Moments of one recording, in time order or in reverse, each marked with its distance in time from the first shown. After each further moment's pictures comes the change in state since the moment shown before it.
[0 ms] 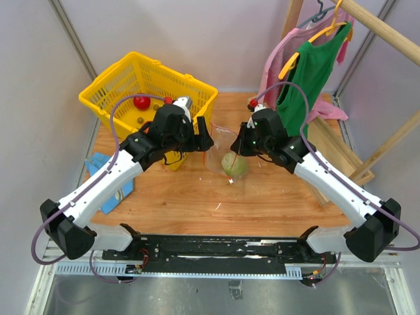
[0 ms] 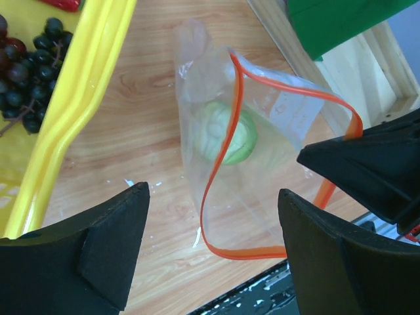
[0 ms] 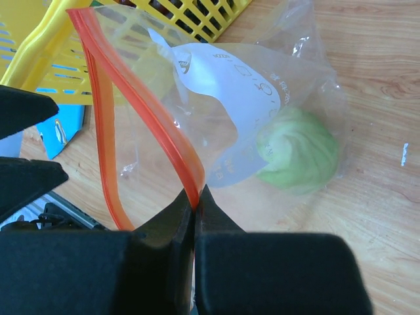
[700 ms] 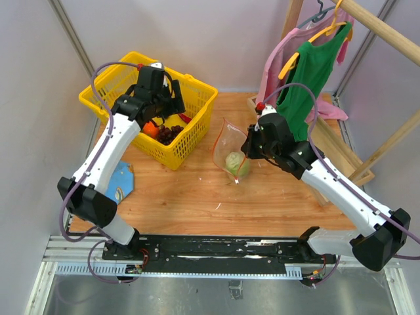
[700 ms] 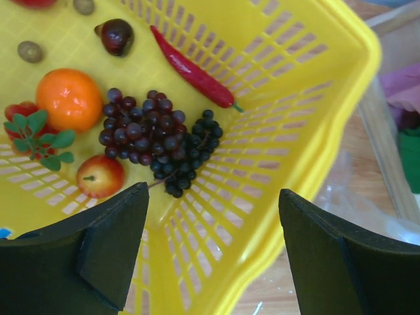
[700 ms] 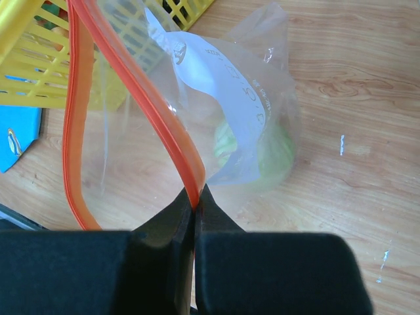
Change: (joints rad) left arm 0.286 0.261 0.422 -0.211 -0.133 0.127; right arm 0.000 -0.089 -0.046 -0.047 0.129 -0.065
